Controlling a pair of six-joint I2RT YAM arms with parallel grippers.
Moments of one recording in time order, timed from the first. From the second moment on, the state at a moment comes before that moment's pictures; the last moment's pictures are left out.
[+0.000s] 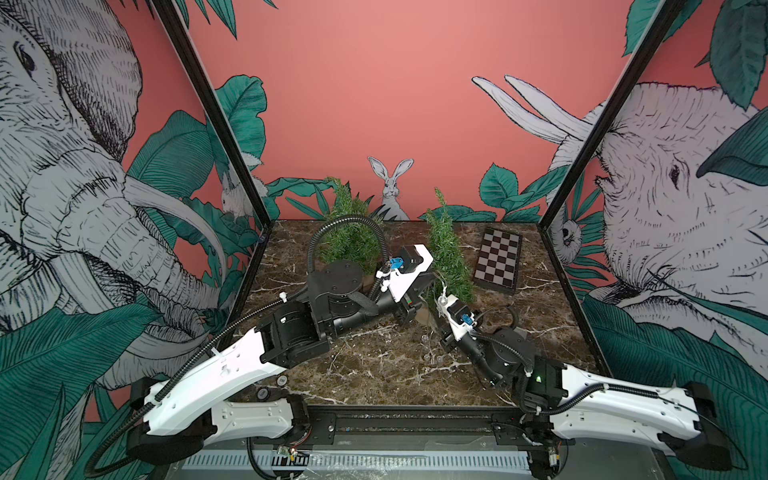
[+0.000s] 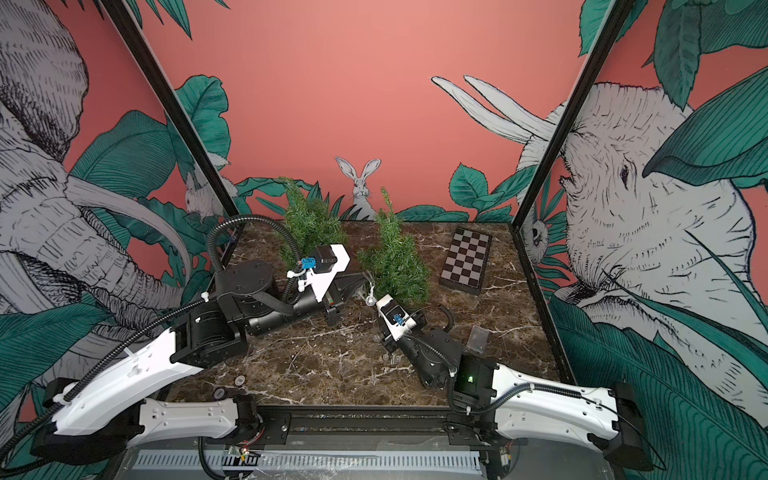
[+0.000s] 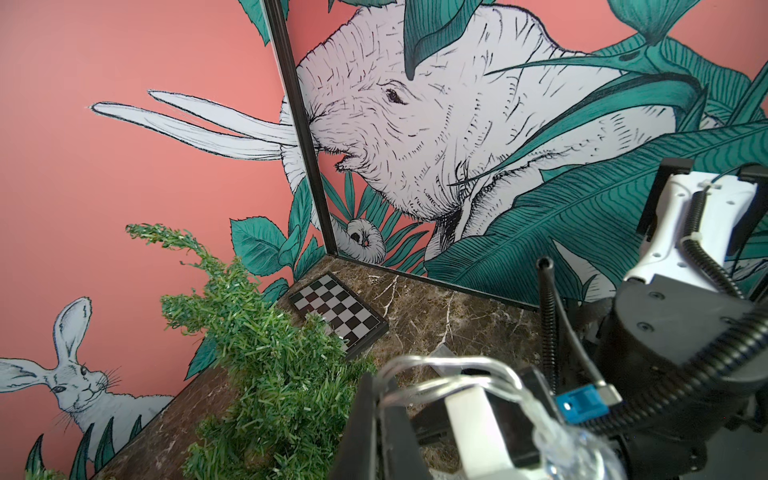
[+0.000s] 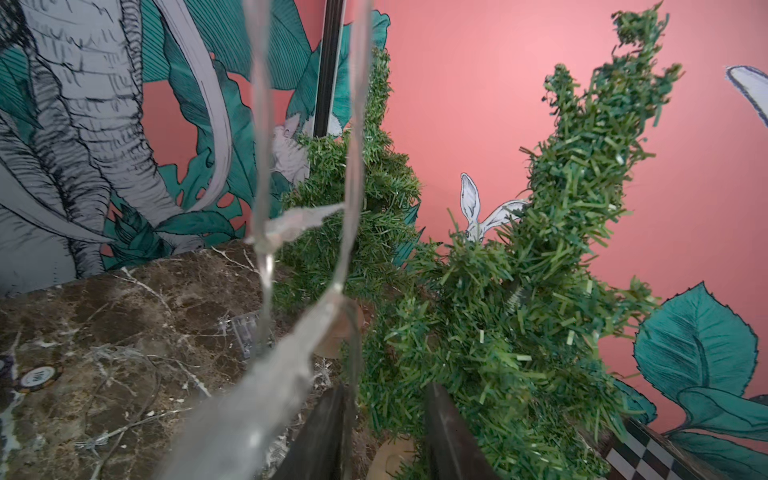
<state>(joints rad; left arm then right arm) -1.18 1.08 1.40 -0.37 -0.05 0.13 1.24 0.88 0.65 0.22 0.63 -0.24</state>
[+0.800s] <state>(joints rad) -1.18 1.16 1.55 -0.45 -0.31 0.27 1.23 0.68 0.96 -0.06 0.81 -0.42</state>
